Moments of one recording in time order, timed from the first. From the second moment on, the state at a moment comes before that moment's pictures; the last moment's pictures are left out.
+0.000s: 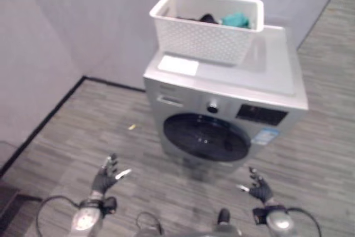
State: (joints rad) left arm 0.34 0.40 -0.09 0.18 -0.39 -0.16 0.06; right arm 0.26 -0.37 0.10 0.32 -0.01 -0.05 -0.12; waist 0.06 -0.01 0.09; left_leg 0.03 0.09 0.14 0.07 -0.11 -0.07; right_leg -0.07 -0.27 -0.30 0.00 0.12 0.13
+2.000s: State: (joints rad) left arm 0.38 0.38 -0.12 0.13 -0.42 -0.15 -0.01; right arm 0.04 -0.50 0.06 0.51 -0.10 -0.05 -0.21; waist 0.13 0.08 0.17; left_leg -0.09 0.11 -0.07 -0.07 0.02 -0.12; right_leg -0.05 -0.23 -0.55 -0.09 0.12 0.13
